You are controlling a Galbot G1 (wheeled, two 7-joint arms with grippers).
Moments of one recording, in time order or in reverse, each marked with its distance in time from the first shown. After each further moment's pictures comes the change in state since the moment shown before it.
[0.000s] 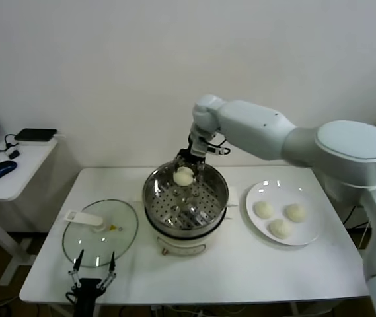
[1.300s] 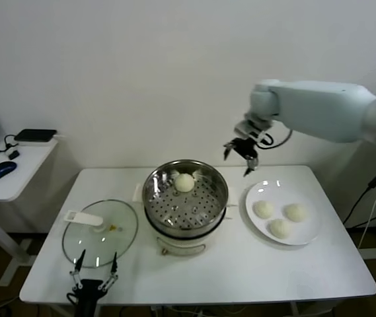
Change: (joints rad) left arm 0.025 0.001 0.014 -0.035 0.021 -0.004 0.002; right arm 0.366 -0.406 -0.514 0.399 0.748 -0.631 -0.071
